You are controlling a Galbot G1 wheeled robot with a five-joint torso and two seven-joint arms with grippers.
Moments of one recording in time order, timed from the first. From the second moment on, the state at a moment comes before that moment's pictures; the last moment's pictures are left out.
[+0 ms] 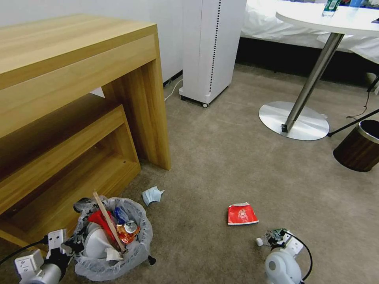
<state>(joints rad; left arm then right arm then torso) 1.86 -1.25 -0.93 -2.13 -0.63 0.44 -0.02 -1.36 1.27 0.37 1.53 0.91 -0.10 0.78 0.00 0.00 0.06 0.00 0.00</state>
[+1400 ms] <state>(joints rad) 1.87 -1.26 -0.93 -2.15 -0.63 0.42 -0.01 -1.38 1.10 0.33 1.68 0.82 0.08 0.58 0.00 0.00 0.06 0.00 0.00</state>
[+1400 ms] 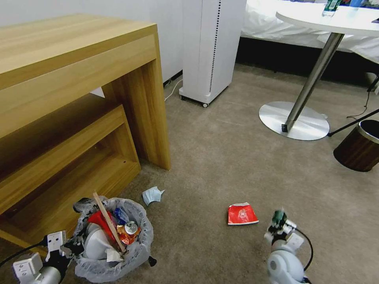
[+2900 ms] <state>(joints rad) 1.83 -1.24 -0.89 -2.21 -0.63 0.51 -0.04 -0.93 0.39 -0.23 2.10 0.79 0.40 -0.17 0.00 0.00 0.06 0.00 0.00</state>
